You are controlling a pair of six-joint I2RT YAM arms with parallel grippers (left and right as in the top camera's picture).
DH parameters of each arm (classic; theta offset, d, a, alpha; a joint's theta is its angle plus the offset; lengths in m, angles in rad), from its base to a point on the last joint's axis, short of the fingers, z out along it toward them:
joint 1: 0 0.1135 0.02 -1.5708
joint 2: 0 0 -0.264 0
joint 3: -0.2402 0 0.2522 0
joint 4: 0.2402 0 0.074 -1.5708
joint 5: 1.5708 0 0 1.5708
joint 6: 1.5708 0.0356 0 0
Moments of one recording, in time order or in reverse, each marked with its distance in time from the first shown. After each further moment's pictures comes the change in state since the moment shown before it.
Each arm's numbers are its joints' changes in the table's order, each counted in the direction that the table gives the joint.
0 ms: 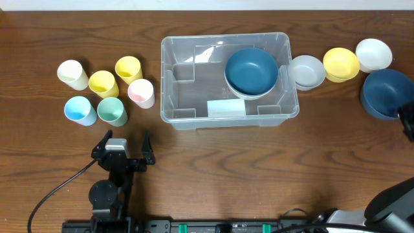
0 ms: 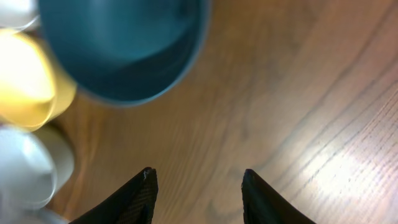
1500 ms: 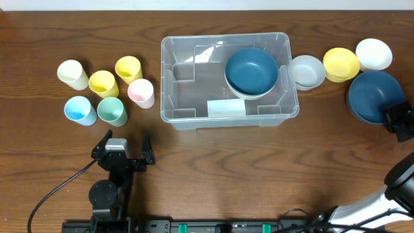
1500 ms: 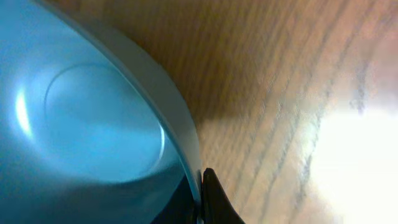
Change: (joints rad) left arm 0.000 0.000 0.000 0.000 0.000 0.000; right arm -0.002 0.292 0.075 -0.328 -0.099 0.013
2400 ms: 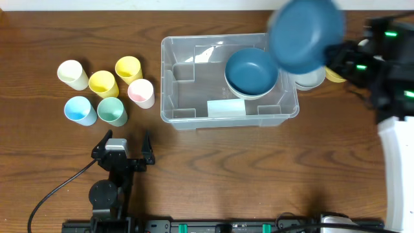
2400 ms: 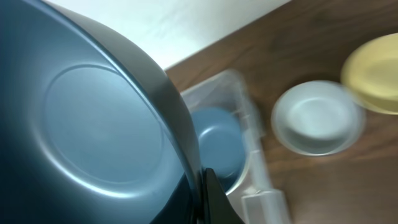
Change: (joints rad) left arm 0.000 0.000 0.000 0.000 0.000 0.000; right arm 0.679 -0.532 -0.154 0.039 -0.154 0.002
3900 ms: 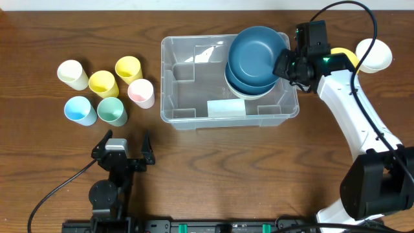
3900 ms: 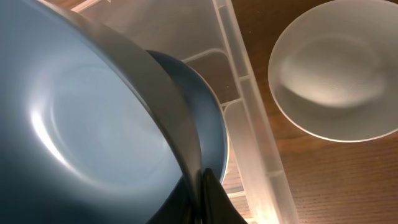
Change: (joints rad) left arm 0.000 0.000 0.000 0.000 0.000 0.000; right arm 0.233 0.378 0.000 -0.042 0.307 0.031
